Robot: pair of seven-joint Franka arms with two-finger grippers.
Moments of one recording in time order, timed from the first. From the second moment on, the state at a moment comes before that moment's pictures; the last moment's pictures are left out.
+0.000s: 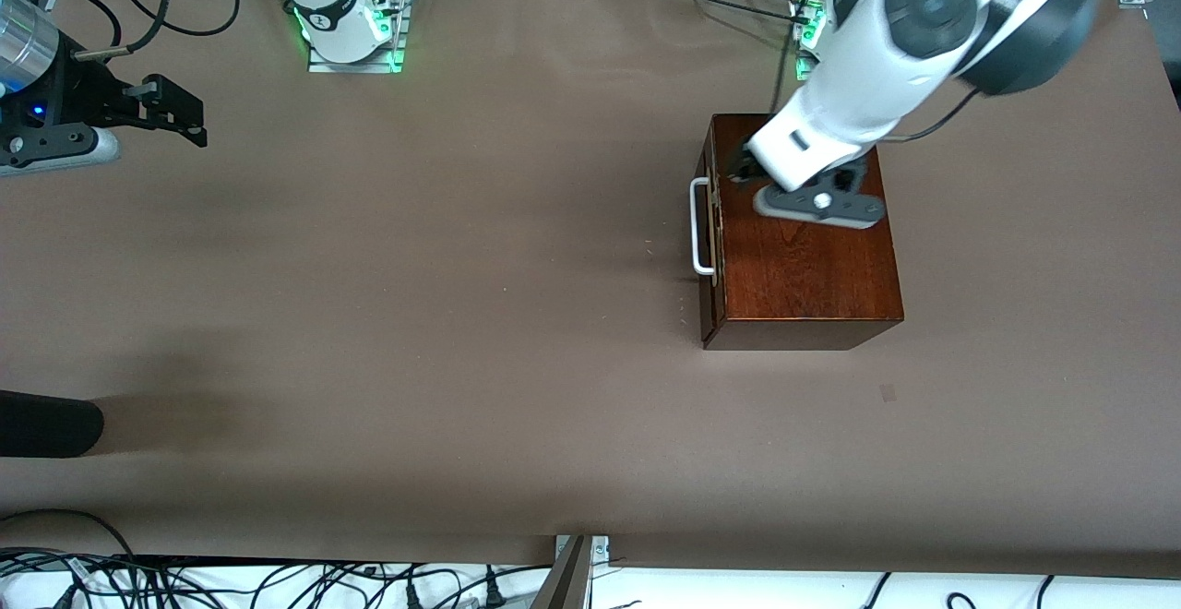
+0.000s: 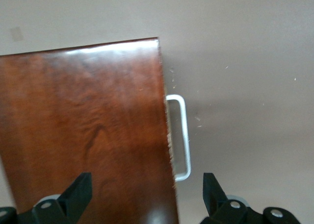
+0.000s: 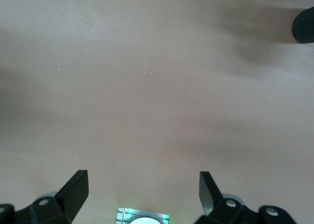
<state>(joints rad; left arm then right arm) -0.10 0.24 -0.45 -1.59 0.02 1.74 -0.46 0.25 0.05 -0.13 -1.45 -0.01 1.42 -0.06</state>
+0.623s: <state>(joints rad) -0.35 0.47 -0.45 -1.59 0.31 1.88 -0.82 0.25 0.05 -0.13 -1.45 -0.01 1.40 -0.06</state>
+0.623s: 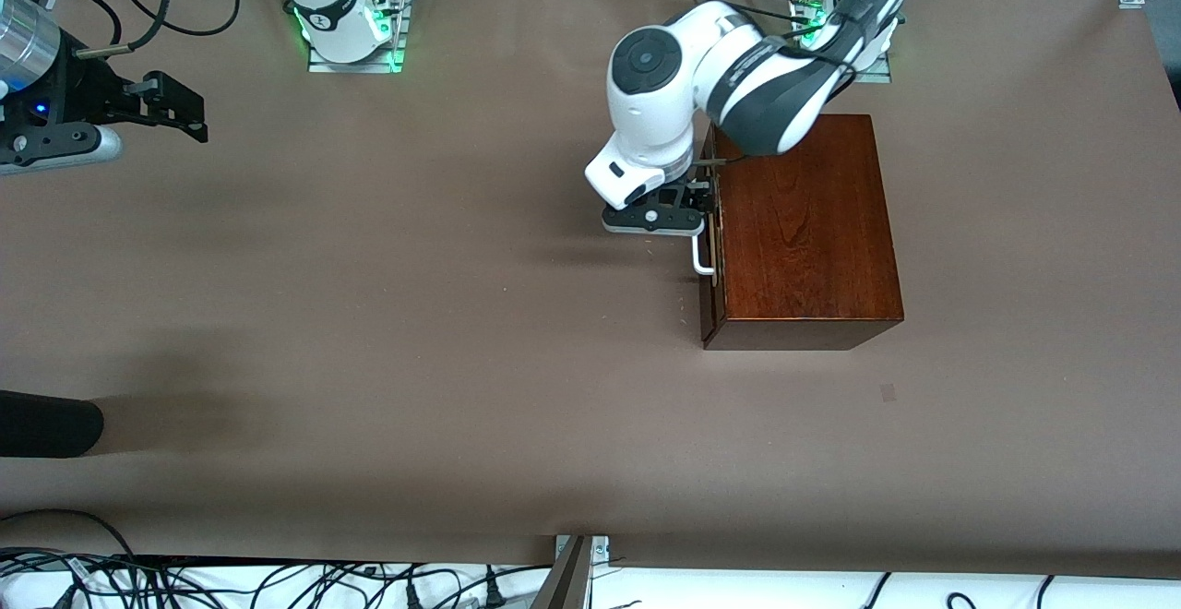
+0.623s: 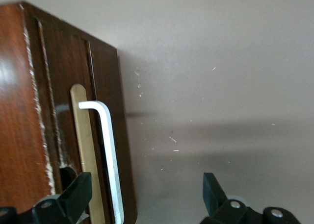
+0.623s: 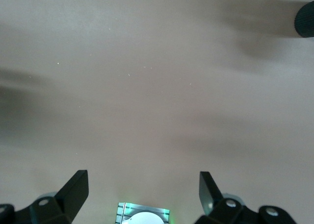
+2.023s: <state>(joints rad) -0.37 0.60 -0.44 -1.66 0.39 1.96 -0.92 0.25 0.05 -0.13 -1.45 -0.01 1.38 -0.06</state>
